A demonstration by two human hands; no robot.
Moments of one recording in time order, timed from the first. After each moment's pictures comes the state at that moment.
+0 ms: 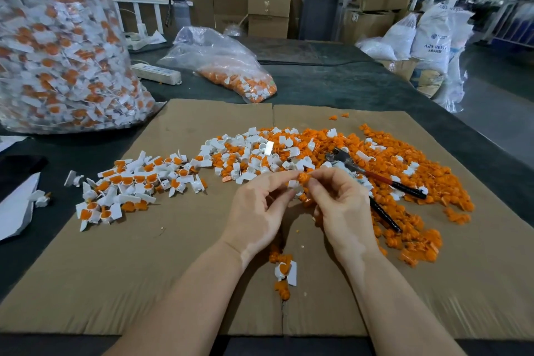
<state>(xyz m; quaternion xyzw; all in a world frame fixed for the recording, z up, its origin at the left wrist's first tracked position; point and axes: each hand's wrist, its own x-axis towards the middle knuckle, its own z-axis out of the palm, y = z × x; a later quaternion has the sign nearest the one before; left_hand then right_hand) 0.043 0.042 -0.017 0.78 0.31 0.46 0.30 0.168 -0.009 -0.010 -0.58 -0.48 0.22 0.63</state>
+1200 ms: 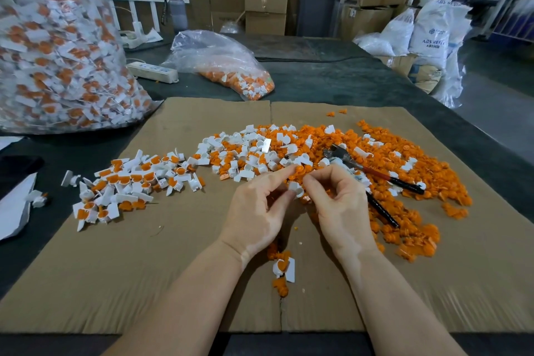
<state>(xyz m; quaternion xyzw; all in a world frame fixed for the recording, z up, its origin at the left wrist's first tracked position) 0.044 0.042 -0.021 0.80 0.31 0.45 0.26 0.166 -0.009 -0.011 -0.59 -0.49 0.17 0.61</state>
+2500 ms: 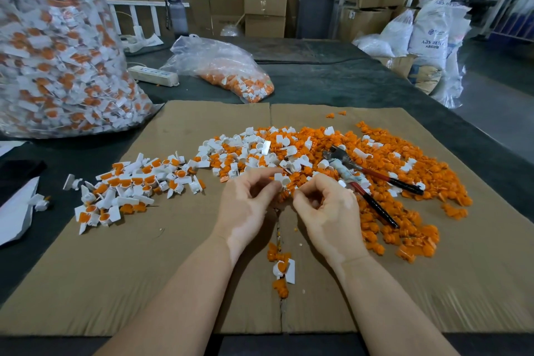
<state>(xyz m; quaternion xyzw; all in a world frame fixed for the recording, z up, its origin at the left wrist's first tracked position) 0.039 0.048 -0.012 0.67 0.40 0.44 0.44 0.162 -0.008 -0.021 -0.65 -0.57 0.03 0.51</state>
